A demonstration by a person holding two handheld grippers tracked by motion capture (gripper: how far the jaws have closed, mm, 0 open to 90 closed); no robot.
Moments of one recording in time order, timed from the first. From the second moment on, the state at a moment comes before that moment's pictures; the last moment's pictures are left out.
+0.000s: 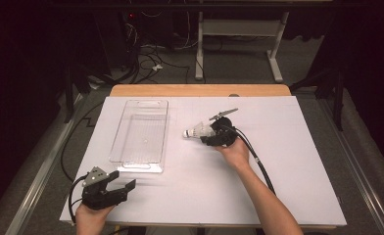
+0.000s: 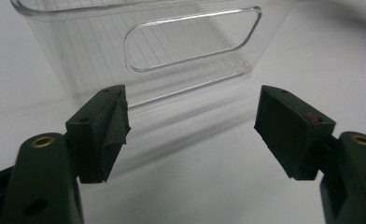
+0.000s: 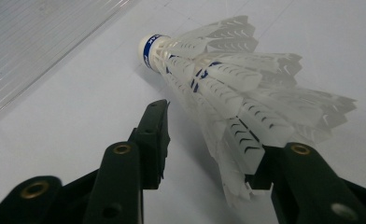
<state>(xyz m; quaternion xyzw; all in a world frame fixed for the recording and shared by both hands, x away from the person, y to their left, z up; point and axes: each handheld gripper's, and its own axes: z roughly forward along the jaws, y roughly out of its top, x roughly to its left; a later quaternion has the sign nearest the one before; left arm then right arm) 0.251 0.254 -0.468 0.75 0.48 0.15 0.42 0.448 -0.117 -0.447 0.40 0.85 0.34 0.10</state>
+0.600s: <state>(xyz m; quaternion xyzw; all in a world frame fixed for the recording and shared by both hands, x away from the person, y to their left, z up) 0.251 0.255 -0.468 0.75 0.48 0.15 0.42 0.451 -0.114 -0.447 0.39 0.86 0.33 0.08</state>
